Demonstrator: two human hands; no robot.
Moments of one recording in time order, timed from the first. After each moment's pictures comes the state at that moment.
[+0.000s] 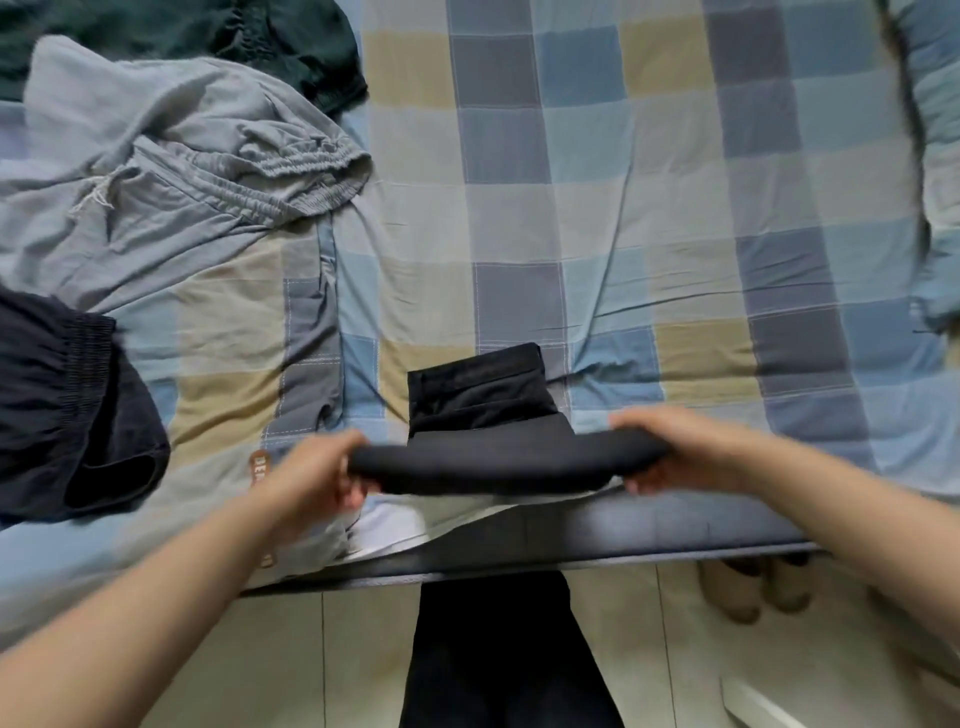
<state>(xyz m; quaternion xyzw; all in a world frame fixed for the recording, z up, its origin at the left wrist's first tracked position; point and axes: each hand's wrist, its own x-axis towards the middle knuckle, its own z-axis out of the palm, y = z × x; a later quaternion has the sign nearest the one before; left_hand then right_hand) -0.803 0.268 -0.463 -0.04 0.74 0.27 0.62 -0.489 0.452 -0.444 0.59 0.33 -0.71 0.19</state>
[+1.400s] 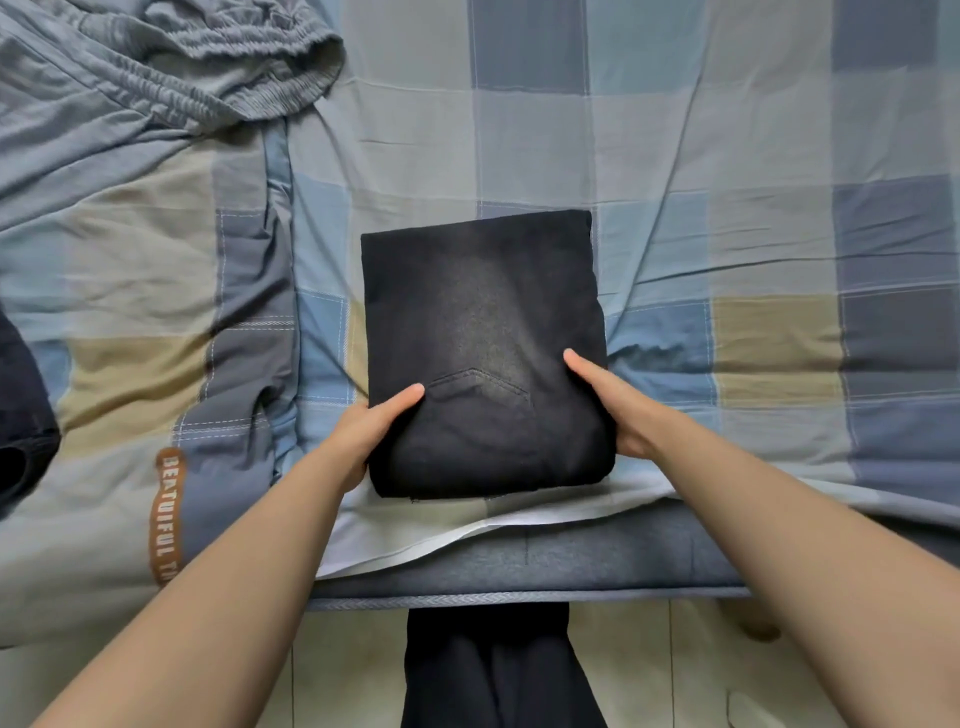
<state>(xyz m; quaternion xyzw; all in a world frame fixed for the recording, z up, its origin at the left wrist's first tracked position) -0.777 0.306 -0.656 -0.07 0.72 0.30 0.62 -0.529 0.470 -0.648 0.58 0.22 -0.78 0.08</state>
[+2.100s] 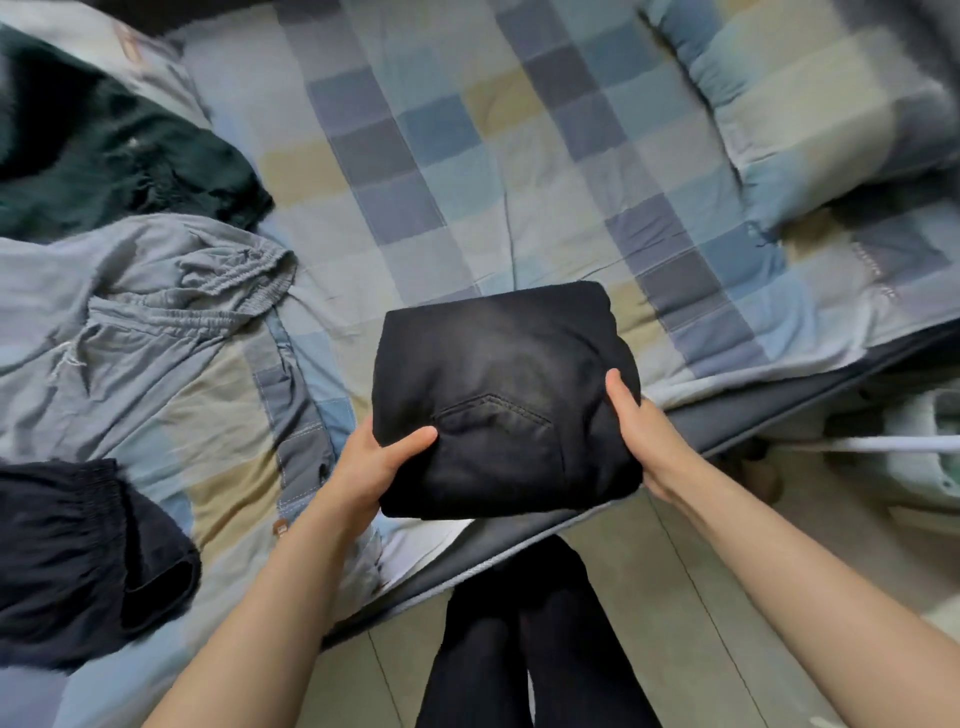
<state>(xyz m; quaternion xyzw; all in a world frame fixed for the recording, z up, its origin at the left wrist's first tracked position) -0.756 0.307 -0.387 0.22 0.64 0.35 0.65 -0.465 0.365 -0.389 0.70 0.29 -0.62 -0.19</state>
